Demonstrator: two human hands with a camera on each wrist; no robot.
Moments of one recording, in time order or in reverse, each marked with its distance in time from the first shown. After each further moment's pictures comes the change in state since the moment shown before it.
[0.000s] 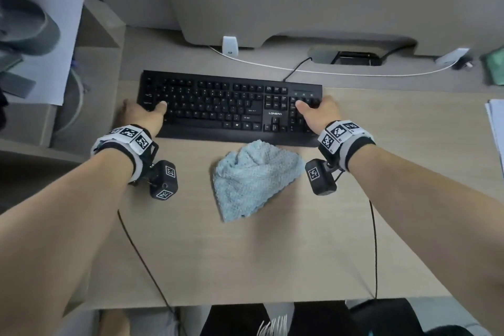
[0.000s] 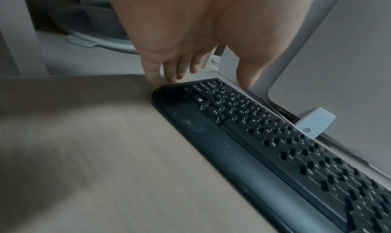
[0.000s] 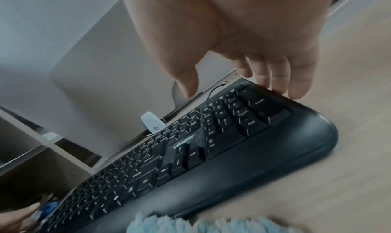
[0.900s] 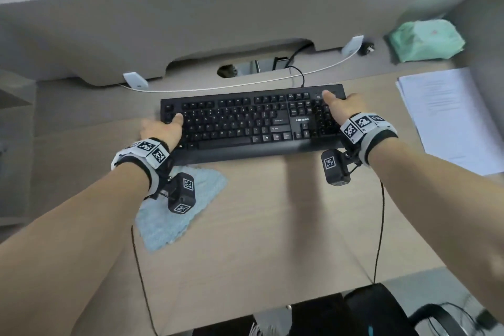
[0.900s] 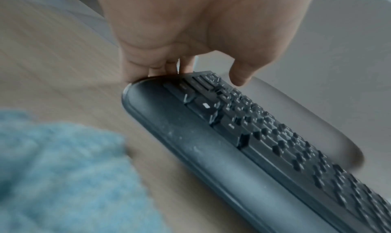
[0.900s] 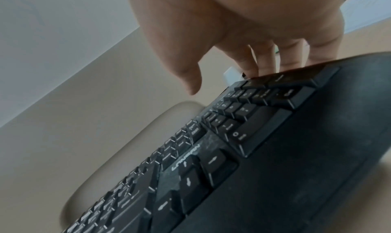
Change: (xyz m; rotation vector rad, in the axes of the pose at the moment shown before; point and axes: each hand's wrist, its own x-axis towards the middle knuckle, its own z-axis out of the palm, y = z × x) left_hand -0.151 0.160 0.133 0.103 -0.135 0.062; right_hand 0.051 0.150 -0.209 0.119 0.170 0.241
